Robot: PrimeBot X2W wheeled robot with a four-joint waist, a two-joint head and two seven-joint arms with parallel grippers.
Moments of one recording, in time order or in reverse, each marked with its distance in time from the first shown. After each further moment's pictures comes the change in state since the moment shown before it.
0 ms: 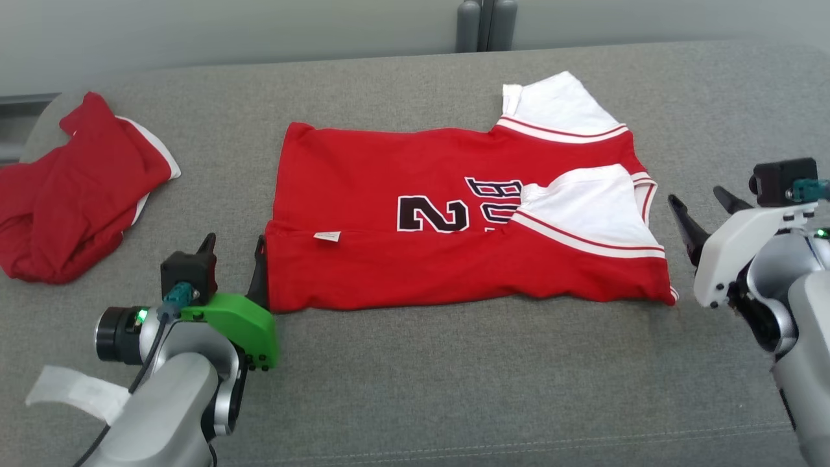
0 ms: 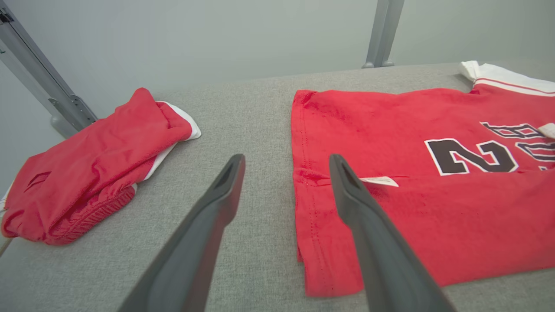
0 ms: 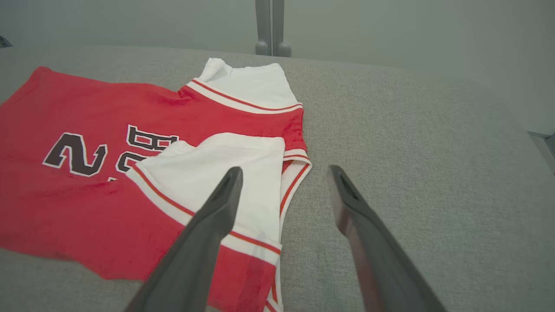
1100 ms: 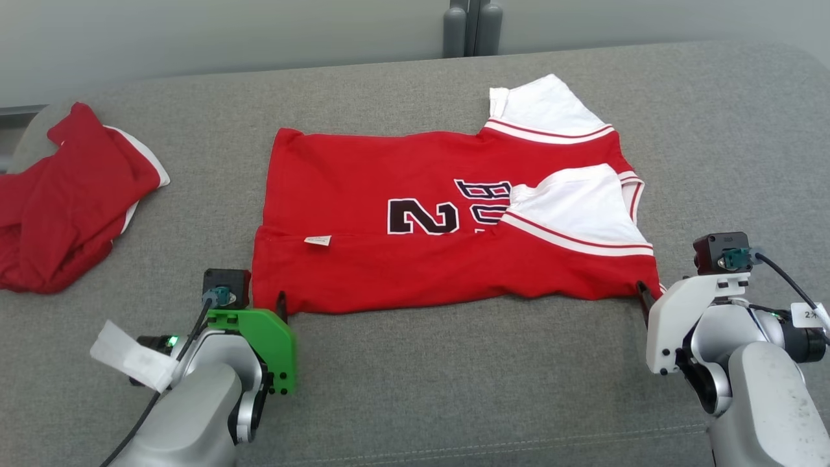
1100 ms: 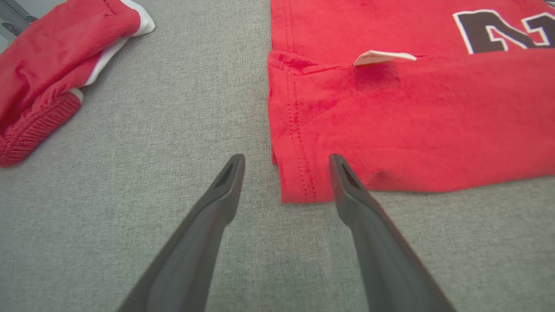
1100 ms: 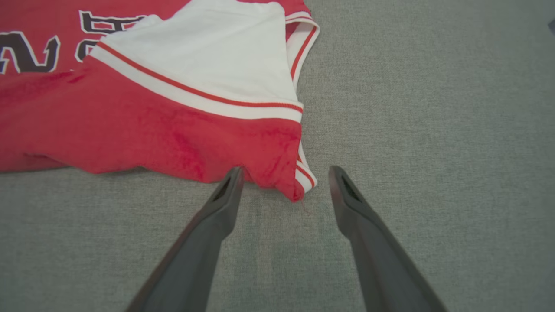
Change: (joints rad) left arm 0.001 -0.080 -0.077 0.191 -0.020 -0.007 0.186; right arm 0.250 0.360 -0.315 -0.196 -0.429 0.000 0.263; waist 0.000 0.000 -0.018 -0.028
